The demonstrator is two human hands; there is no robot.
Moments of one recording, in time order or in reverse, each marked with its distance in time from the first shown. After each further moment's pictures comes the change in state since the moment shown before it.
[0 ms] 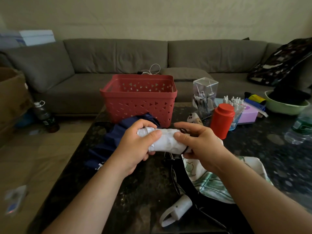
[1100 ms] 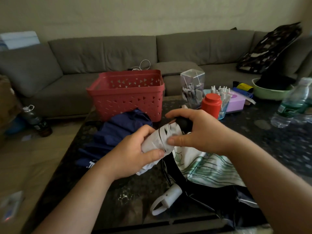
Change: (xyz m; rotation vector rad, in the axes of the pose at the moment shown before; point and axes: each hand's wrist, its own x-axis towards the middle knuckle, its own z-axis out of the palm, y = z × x) left_hand -0.030 0.012 0.005 0.530 -0.427 0.174; right_hand -0.028 -0.039 -0.040 -0.739 -0.171 -0.259
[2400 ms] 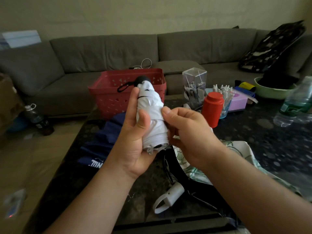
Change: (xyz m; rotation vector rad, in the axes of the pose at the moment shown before) left_hand 0.012 0.032 0.025 -1.217 0.210 0.239; right_hand 0.001 -0.044 0.052 0.960 0.223 0.234
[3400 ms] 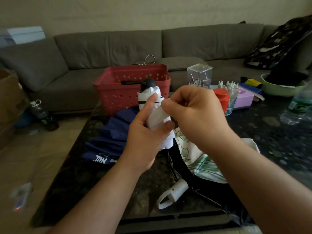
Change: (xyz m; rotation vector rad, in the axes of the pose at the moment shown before) left_hand 0.005 -0.027 -0.021 0.466 0.160 0.033; right_hand -0.006 -0.026 0.005 -0.672 0.180 -0.439
